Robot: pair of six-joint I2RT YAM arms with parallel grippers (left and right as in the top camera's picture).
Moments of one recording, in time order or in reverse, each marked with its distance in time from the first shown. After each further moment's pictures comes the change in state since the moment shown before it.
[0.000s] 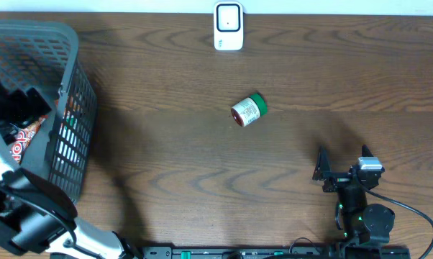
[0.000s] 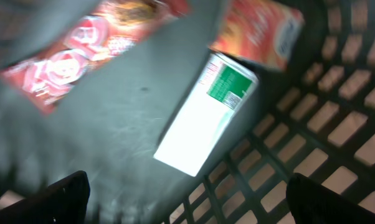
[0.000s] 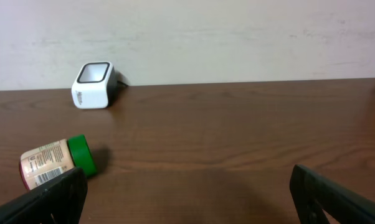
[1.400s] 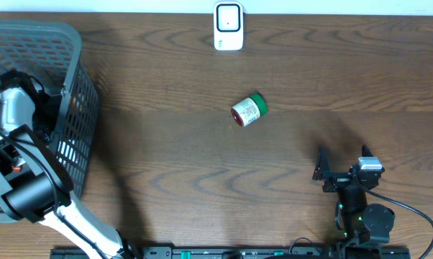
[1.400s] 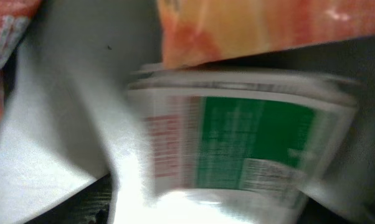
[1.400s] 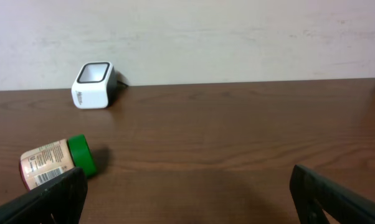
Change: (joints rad) left arm -0.096 0.203 -0.242 0.295 -0.124 0.359; right arm 0.000 0.000 0.000 0.000 0.000 0.000
